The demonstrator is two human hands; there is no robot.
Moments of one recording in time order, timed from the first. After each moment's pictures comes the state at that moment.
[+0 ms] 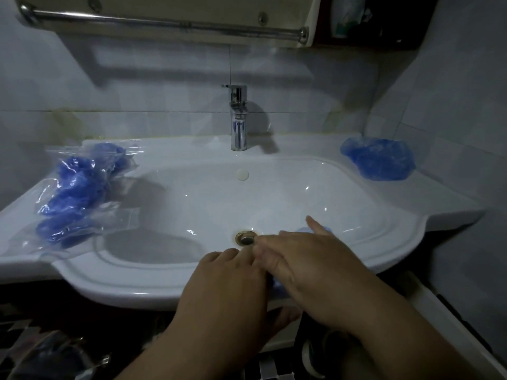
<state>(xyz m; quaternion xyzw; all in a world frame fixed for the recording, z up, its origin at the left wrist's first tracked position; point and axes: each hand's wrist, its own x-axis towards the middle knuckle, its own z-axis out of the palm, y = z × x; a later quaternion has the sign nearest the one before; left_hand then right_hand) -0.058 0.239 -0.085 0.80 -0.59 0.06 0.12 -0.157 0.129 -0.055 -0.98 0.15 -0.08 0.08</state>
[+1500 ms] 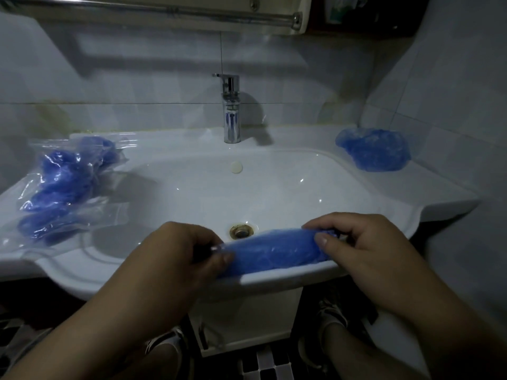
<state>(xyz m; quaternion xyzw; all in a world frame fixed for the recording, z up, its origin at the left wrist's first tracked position) -0.027 0.271 -0.044 0.83 -0.46 -0.07 0.30 -0.202 0.088 -0.061 -0.88 0.23 -0.28 0.32</state>
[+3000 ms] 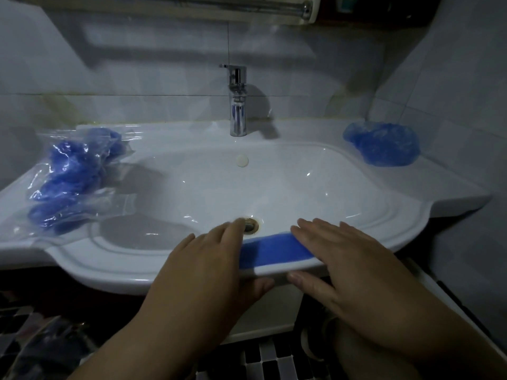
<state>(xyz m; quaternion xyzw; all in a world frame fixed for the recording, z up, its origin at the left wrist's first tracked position) -0.048 0.258 -0.074 0.82 -0.55 0.05 0.16 -0.195 0.125 -0.056 -0.97 0.23 -0.03 0.05</state>
